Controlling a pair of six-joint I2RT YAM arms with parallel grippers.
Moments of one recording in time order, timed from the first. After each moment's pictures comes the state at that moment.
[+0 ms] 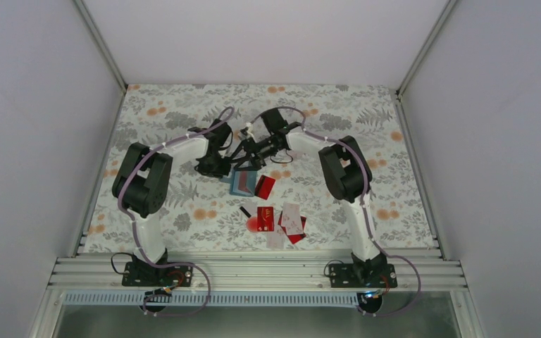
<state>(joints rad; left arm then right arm) -0.42 1.91 1.25 -0.78 0.05 -0.28 0.56 2.26 1.66 -0.49 -1.30 0.46</state>
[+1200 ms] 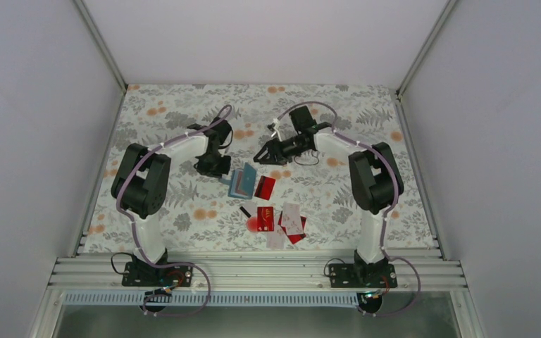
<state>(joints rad) -0.42 1.90 1.28 -0.85 0.05 -0.32 0.44 2.00 1.42 -0.51 -1.02 0.28</state>
